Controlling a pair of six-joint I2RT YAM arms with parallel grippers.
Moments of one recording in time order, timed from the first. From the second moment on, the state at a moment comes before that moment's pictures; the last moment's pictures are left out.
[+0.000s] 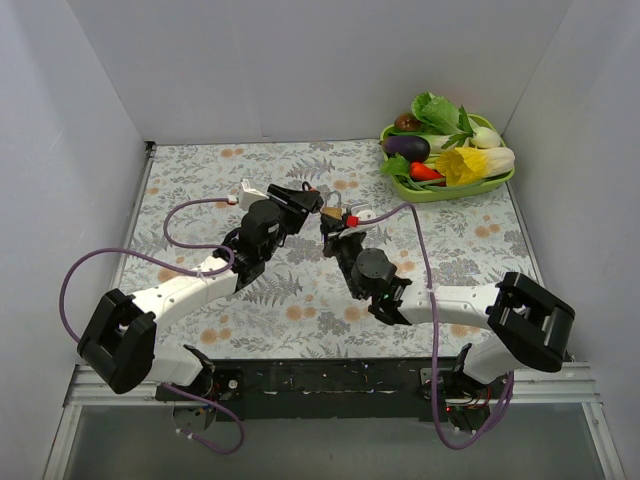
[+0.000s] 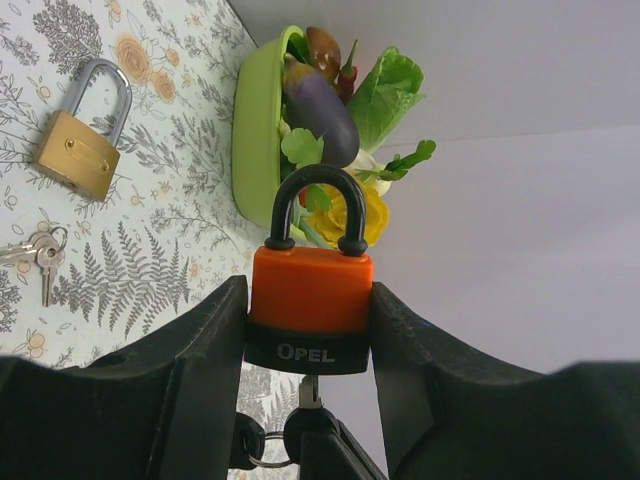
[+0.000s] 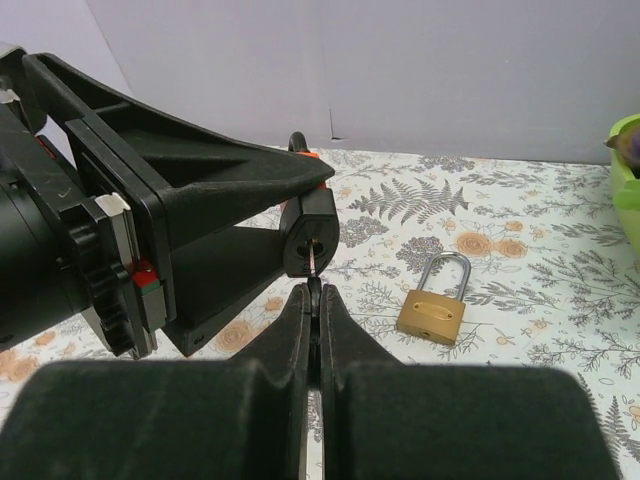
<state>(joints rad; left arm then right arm) -0.69 1.33 0.81 0.32 -0.27 -1.36 1.09 1.46 0.69 0.93 0.68 0.08</state>
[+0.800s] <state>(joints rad) -0.73 1.33 0.81 0.35 -0.41 -1.36 1.11 1.50 0.78 0.88 0.81 0.15</state>
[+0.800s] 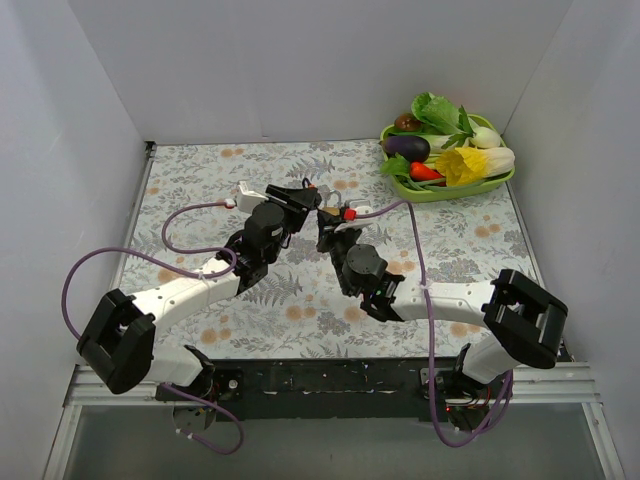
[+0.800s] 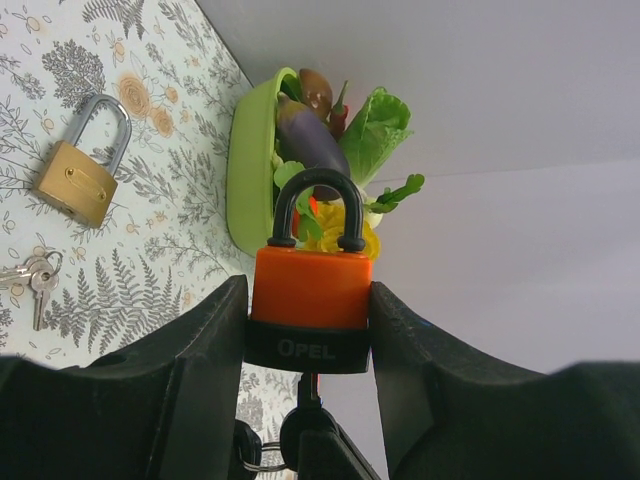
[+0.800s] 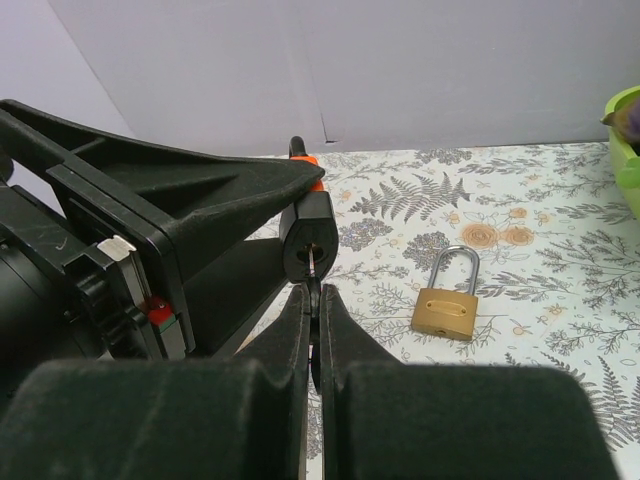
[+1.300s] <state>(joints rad) -0.74 1.33 0.85 0.34 -0.48 -1.38 1.10 1.56 0.91 0.81 0.82 0.14</state>
